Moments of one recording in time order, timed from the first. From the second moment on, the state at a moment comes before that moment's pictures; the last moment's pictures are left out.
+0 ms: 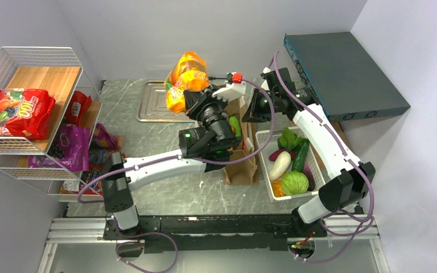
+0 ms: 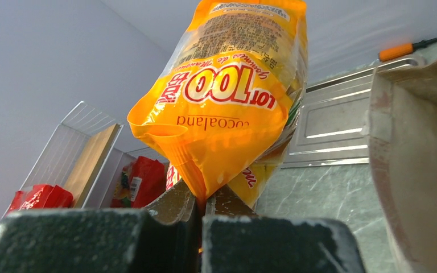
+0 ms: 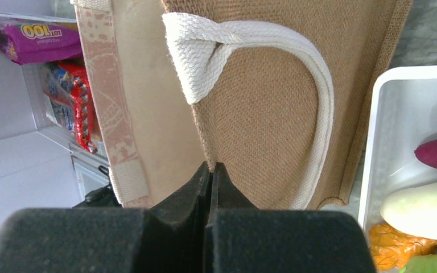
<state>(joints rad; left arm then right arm) -1.21 1.70 1.57 1.51 -1.57 2.09 0.40 1.52 1.60 -0.94 -0.28 0.59</state>
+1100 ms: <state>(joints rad) -1.34 1.70 1.79 1.51 -1.57 1.67 0.40 1.50 1.64 -0.98 -0.25 0.60</state>
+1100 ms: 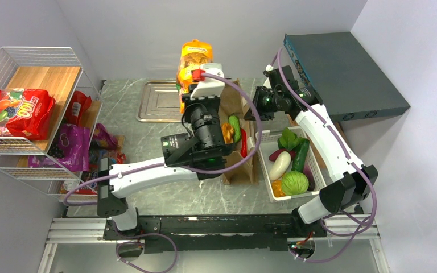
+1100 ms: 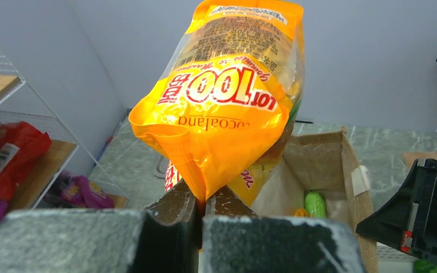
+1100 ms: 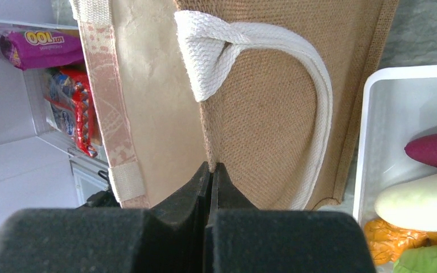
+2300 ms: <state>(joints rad) -1.40 1.43 1.36 1.50 -1.57 0.84 0.40 1.50 1.64 -0.97 -0.27 0.60</state>
